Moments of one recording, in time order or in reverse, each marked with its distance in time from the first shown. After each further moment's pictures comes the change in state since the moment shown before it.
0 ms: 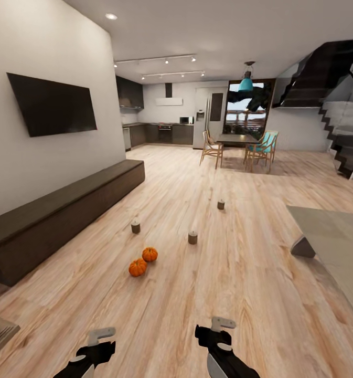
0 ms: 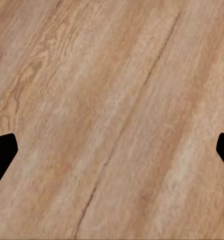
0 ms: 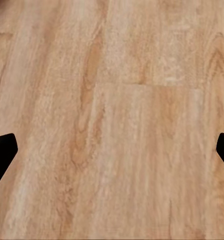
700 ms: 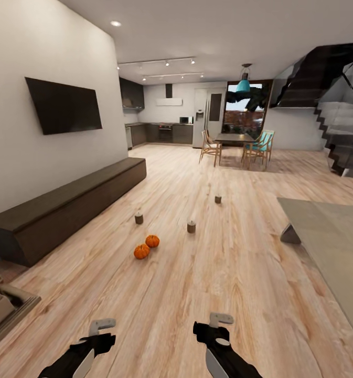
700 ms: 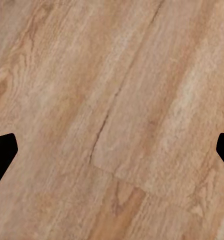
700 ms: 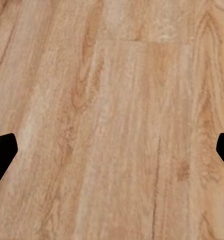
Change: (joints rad) left arm -0.001 0.018 0.003 -0.130 -0.004 0.186 -0.002; right arm 0.000 0.001 0.006 -0.045 0.009 0.042 0.001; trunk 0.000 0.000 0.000
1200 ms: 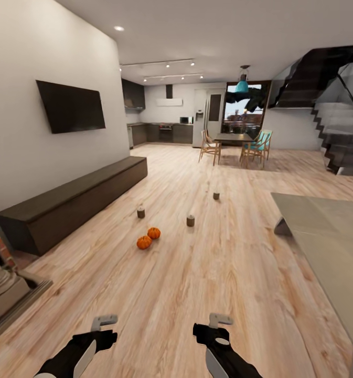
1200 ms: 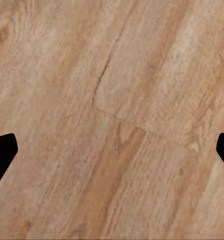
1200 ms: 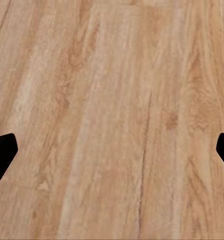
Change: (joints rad) left arm 0.000 0.000 0.001 -0.082 -0.001 0.149 -0.001; right arm 0.000 0.000 0.002 -0.003 -0.001 0.029 -0.001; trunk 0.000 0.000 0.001
